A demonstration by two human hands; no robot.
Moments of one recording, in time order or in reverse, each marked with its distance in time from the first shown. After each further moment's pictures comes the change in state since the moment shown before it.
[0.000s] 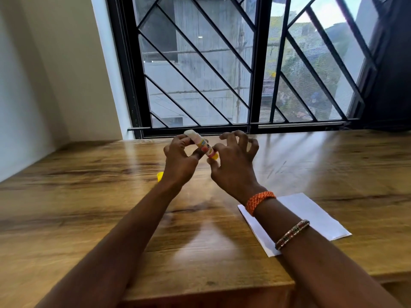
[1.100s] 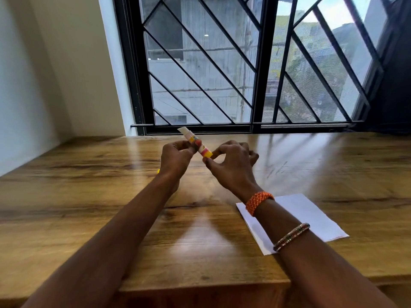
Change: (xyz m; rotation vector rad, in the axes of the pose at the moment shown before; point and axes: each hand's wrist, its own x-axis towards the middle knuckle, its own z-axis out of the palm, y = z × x) left_hand -0.005 0.008 -0.005 -0.254 -0.016 -0.253; right_hand -0.004 -0.003 -0.009 0.405 -0.069 0.209
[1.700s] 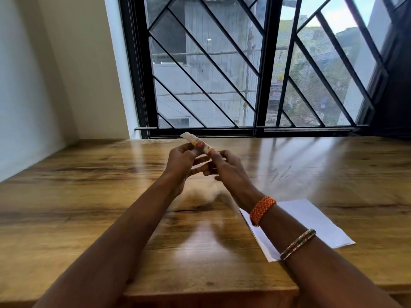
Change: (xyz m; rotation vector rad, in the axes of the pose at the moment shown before) left_hand 0.000 0.004 -0.003 -0.196 -0.132 -0.143; right_hand -0.006 -0.011 0.001 0.865 -0.300 0.304
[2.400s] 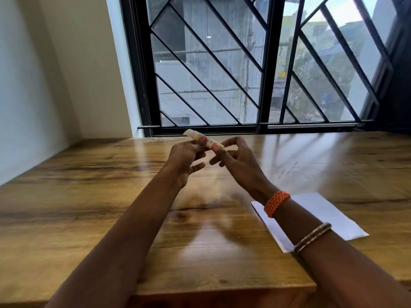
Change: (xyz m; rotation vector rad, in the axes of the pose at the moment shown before) left_hand -0.002 0.015 -0.004 -0.023 0.059 -0.141; right_hand 0.005 -0.002 -0.008 -0.197 0.007 -0.176
